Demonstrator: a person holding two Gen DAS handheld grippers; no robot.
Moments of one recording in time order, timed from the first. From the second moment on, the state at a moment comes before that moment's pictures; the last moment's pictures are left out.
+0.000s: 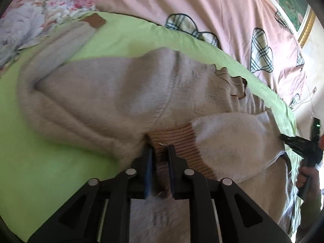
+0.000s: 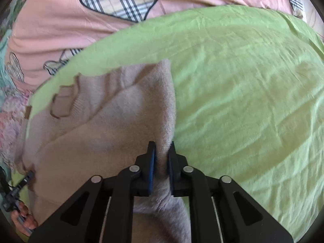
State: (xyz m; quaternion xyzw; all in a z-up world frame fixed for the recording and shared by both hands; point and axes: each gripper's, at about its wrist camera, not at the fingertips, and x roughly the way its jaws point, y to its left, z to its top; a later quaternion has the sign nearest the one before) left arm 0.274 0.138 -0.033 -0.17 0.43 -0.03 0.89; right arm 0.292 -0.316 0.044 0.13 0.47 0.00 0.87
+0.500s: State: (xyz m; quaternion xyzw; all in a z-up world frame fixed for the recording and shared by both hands) left arm 0.276 0.194 0.025 -0.13 0.38 0.05 0.92; right arm 0.215 -0.239 0.038 0.16 0.50 0.15 0.84
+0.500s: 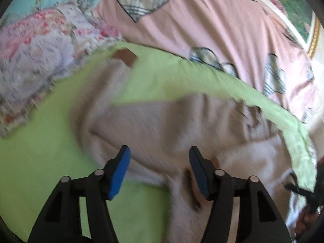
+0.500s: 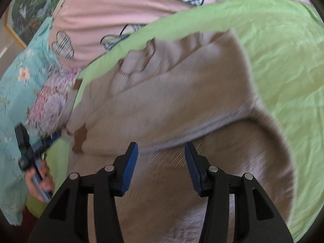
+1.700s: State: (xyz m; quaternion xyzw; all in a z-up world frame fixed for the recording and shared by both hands) left arm 0.310 0.054 0.058 -0.11 0.34 -0.13 0.93; right arm 0.186 -0.226 0.045 0.19 0.50 0.17 0.83
